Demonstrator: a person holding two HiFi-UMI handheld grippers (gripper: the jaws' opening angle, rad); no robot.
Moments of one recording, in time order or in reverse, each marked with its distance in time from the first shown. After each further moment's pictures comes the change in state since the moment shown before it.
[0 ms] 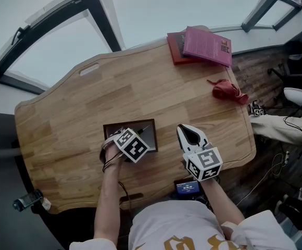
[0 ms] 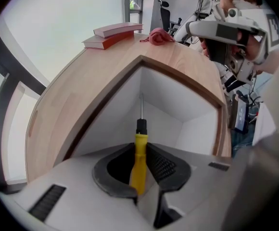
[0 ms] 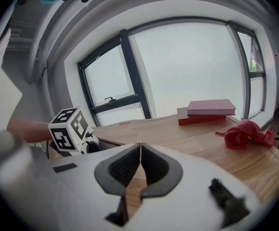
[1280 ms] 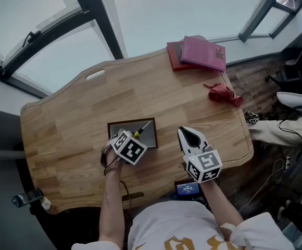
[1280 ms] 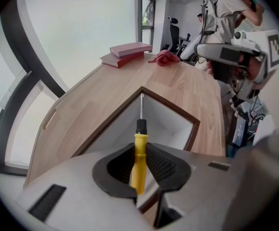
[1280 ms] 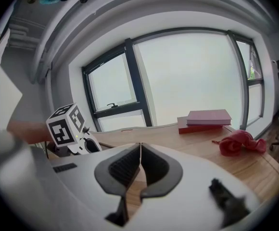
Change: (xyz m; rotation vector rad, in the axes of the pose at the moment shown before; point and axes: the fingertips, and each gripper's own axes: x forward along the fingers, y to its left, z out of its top) left arm -0.051 -0.009 0.004 -0.116 -0.149 0.074; right arm -0.036 0.018 0.019 -0.027 -0.077 -0.014
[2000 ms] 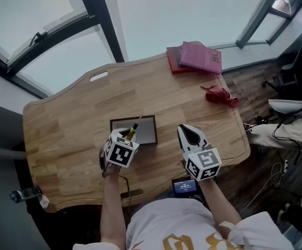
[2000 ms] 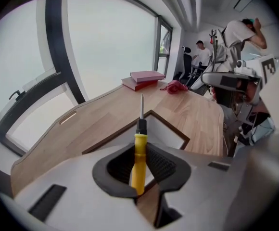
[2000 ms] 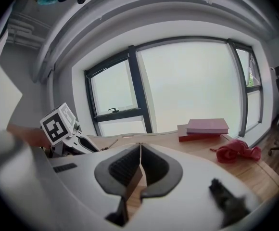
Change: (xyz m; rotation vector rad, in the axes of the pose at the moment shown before) left arm -0.051 0.009 -0.001 -0.197 -0.277 0.078; right arm -0.023 0.017 0.022 -0.029 -0.062 -0.018
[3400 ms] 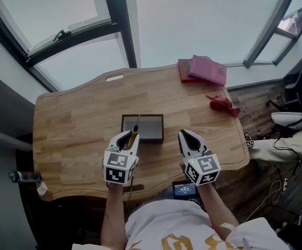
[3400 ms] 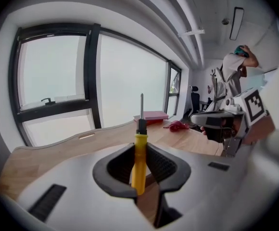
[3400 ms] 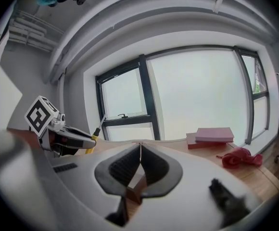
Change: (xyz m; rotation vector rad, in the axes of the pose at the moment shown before) left arm -0.124 -0.023 0.013 -0.173 -0.476 0.127; right arm -0.040 0.052 0.020 -0.052 -0.081 0.065
